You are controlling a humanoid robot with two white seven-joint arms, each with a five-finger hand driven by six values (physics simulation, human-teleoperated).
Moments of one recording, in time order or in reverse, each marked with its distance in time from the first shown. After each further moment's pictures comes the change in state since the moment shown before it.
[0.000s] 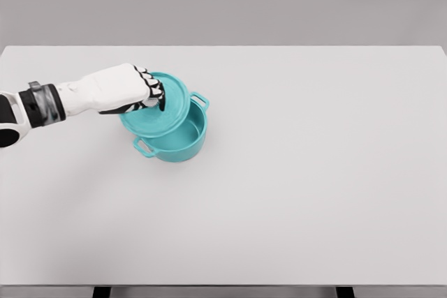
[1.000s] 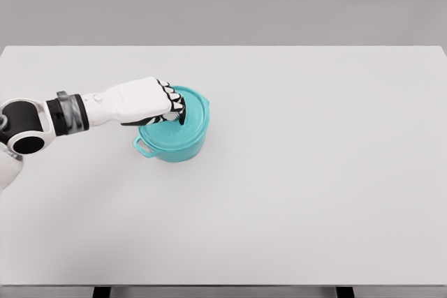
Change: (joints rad) left arm -0.005 -0.055 -0.063 0.002 -0.012 0.000 0.000; right arm 0.000 0.000 0.000 0.000 0.000 0.000 0.000
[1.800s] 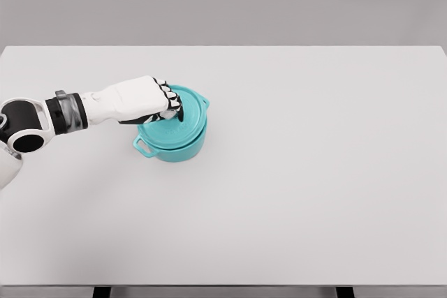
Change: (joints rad) left arm -0.005 -0.004 0.000 0.033 -0.001 0.002 0.005; right arm 0.000 0.000 0.000 0.000 0.000 0.000 0.000
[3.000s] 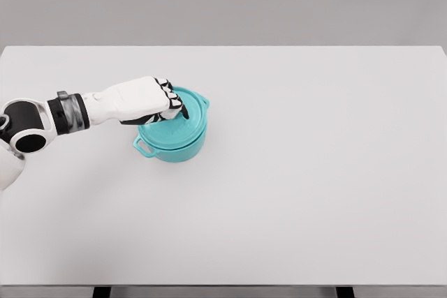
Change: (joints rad) left arm 0.002 -0.012 0.001 0.015 0.014 0.000 -0.003; right arm 0.000 0.000 0.000 0.000 0.000 0.000 0.000
